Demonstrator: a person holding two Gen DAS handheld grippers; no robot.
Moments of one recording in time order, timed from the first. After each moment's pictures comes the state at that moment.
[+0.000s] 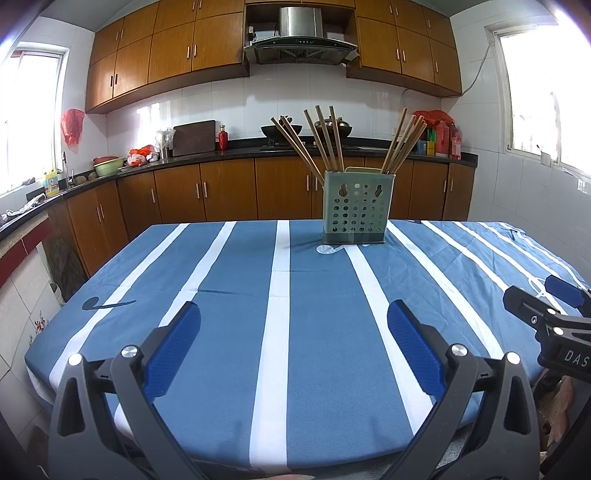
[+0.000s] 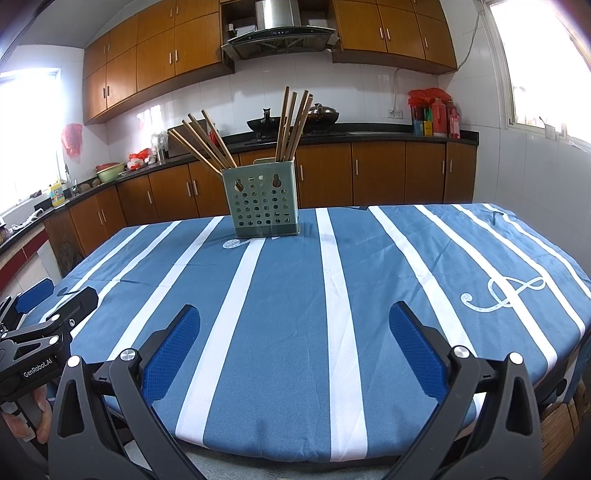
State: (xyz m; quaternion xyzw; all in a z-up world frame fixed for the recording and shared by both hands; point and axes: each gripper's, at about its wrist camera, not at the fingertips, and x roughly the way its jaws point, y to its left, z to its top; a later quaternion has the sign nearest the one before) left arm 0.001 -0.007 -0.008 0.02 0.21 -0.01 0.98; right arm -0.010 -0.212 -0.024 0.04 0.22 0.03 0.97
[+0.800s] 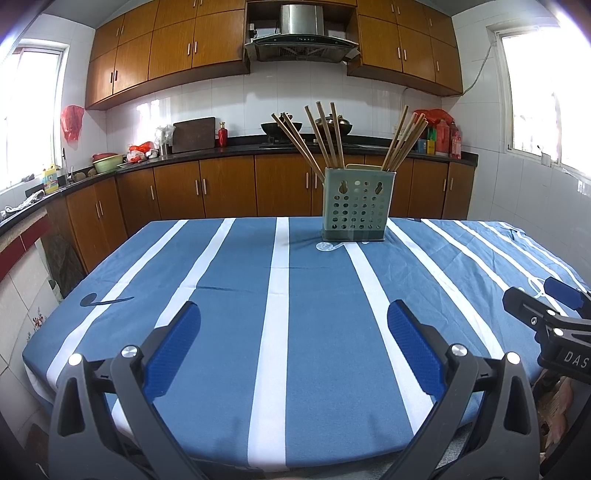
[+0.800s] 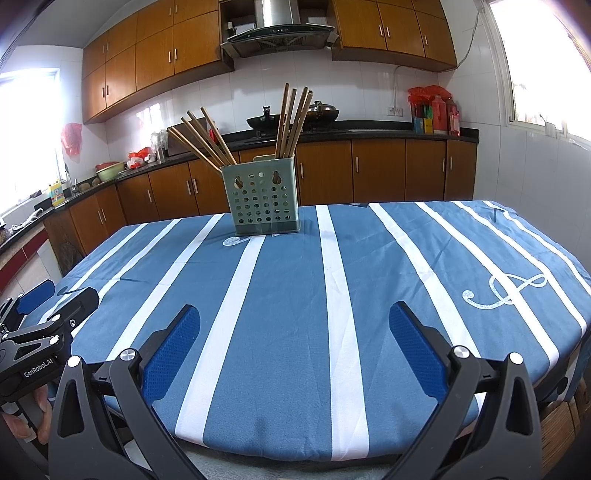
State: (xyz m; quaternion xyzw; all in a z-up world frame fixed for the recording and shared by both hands) left arm -0.004 -0.012 -0.014 0.02 0.21 -0.01 0.98; right arm -0.010 -0.211 -0.024 0.04 0.22 0.03 0.97
